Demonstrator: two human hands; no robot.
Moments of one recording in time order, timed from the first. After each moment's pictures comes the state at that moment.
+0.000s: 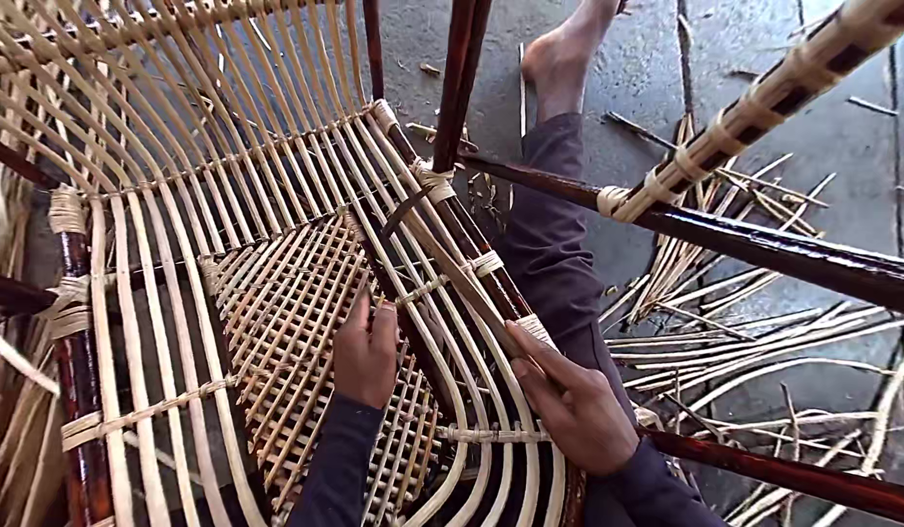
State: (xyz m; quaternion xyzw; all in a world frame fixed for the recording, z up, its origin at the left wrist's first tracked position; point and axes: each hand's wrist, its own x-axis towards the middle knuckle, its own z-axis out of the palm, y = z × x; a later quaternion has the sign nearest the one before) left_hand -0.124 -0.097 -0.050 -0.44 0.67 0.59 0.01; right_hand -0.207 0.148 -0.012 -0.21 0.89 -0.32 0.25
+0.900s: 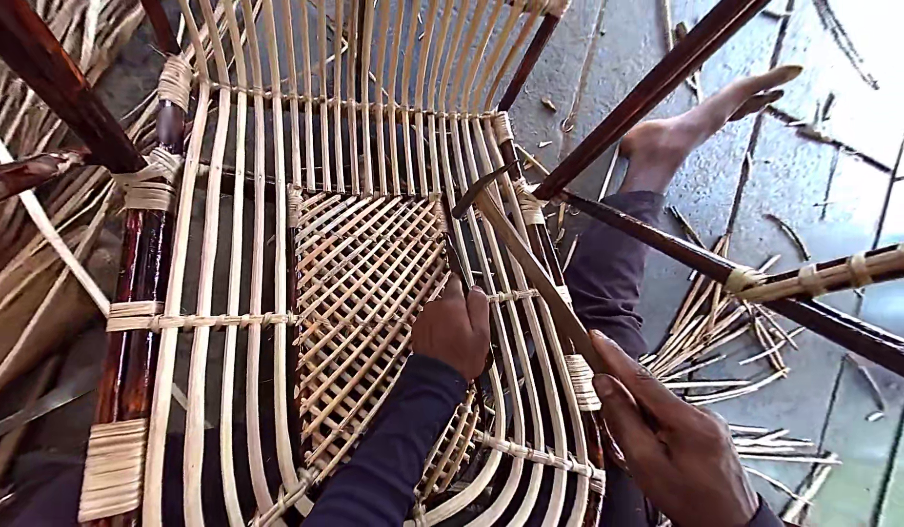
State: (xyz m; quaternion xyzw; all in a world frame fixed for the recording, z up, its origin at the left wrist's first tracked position) left_hand -0.144 -0.095 -0.051 -0.43 0.71 0.55 0.03; right_hand -0.236 0.112 0.045 -0.39 0.89 -0.15 0.17
